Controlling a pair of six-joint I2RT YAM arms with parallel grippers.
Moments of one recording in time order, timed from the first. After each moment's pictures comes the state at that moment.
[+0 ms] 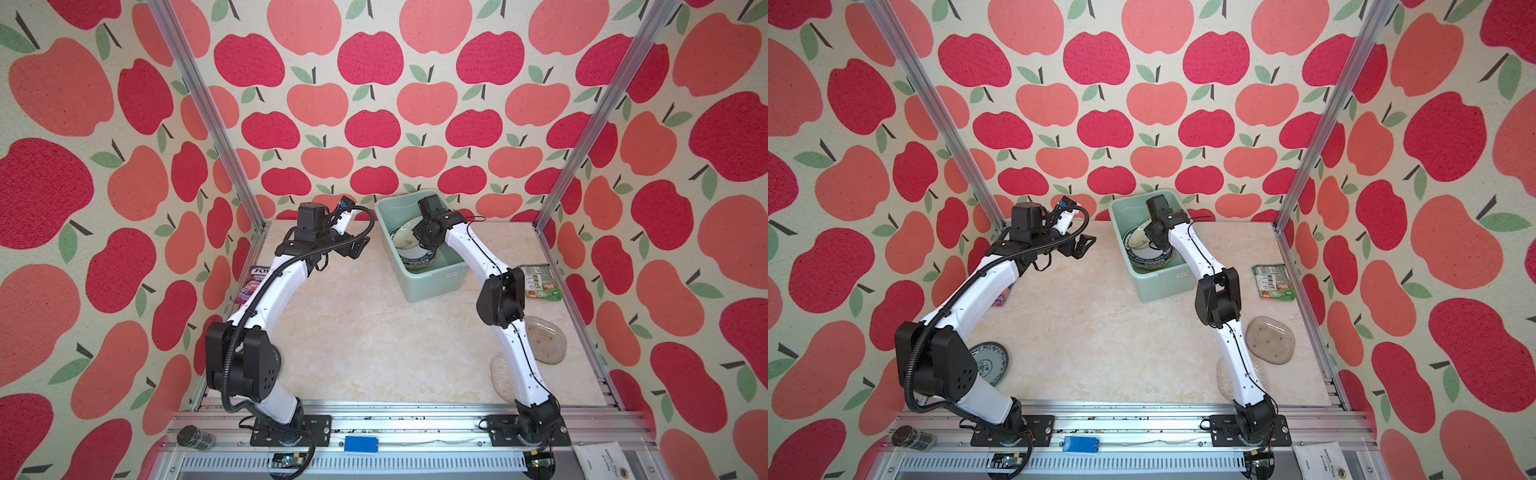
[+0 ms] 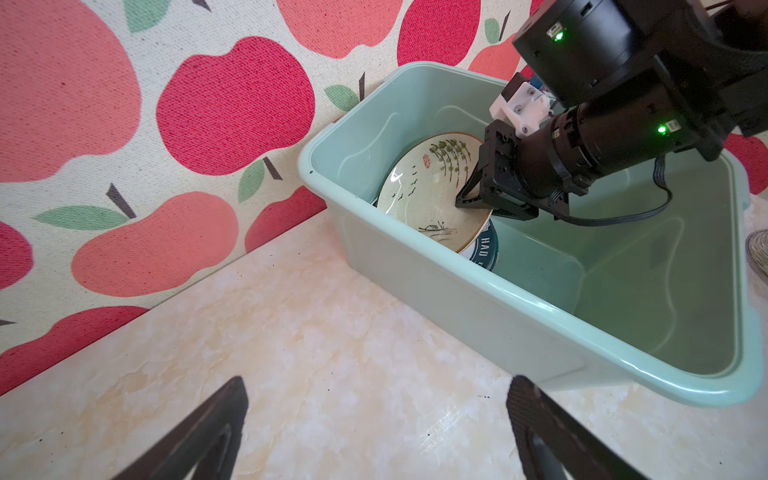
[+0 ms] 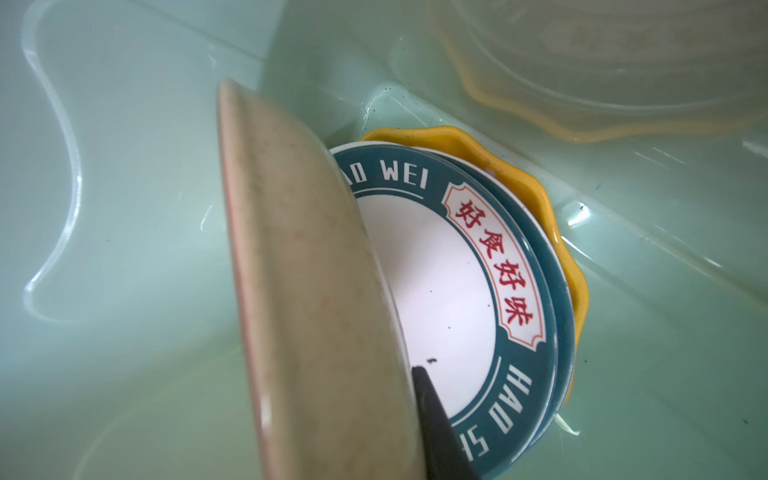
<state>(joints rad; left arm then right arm) -0.21 1.59 1.41 -0.34 0.38 0.29 0.52 2.51 2.49 -0.93 0.08 1.15</state>
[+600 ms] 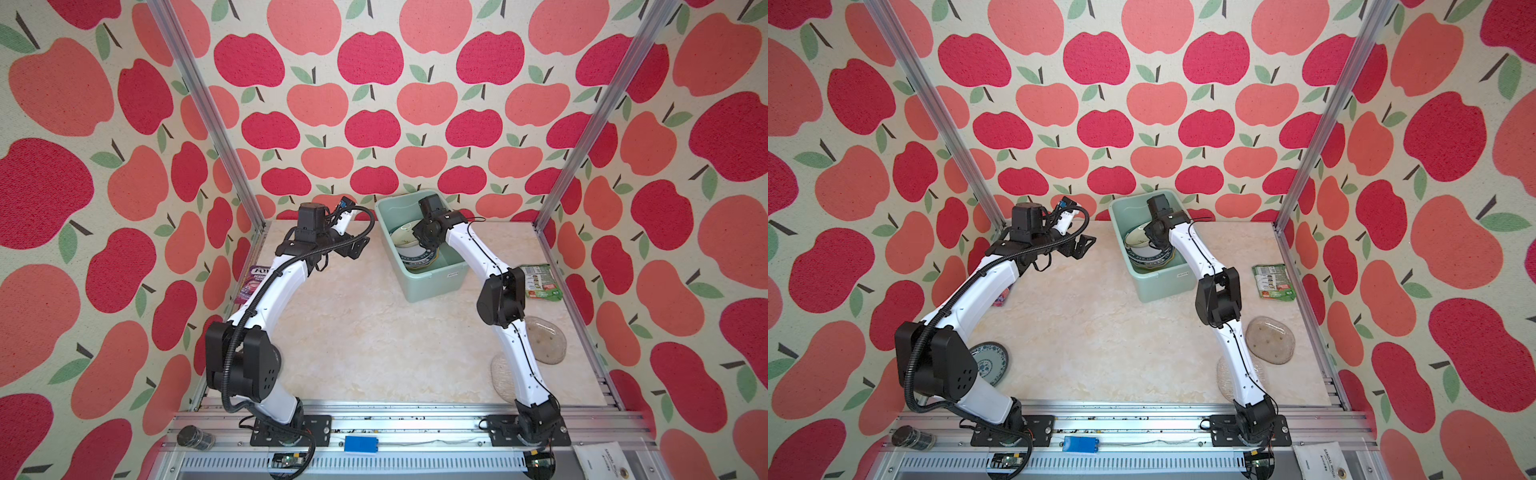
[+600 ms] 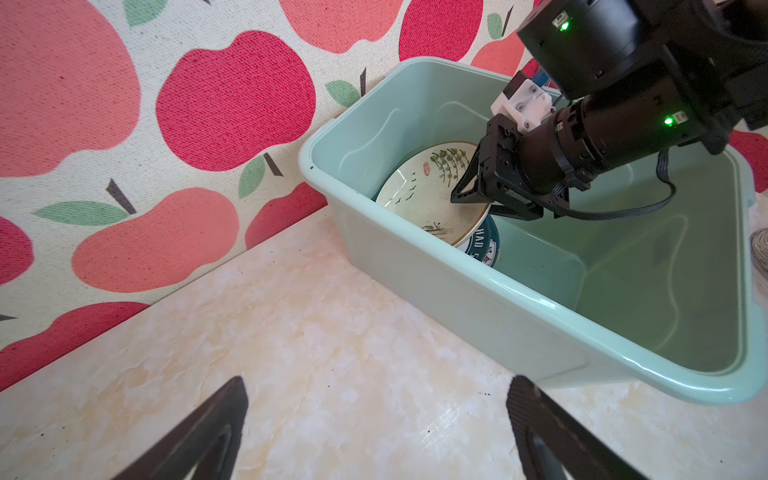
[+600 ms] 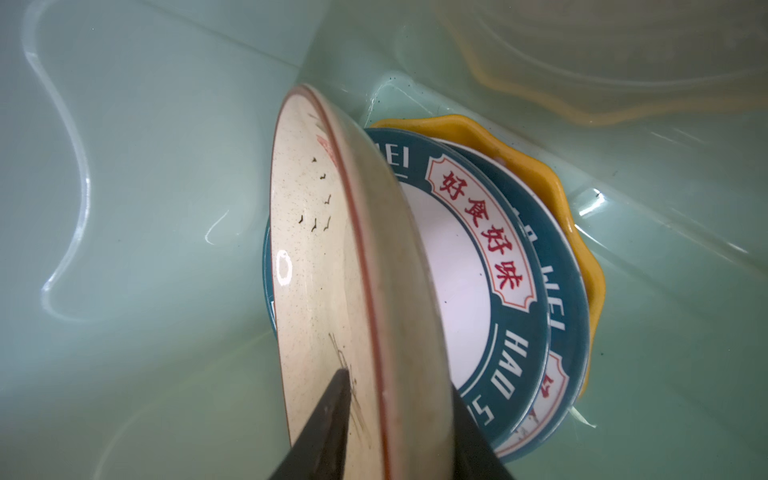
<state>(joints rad) -0.21 1.59 1.41 -0.35 0.37 0.29 0.52 2.51 2.48 -0.92 0.05 1.18</state>
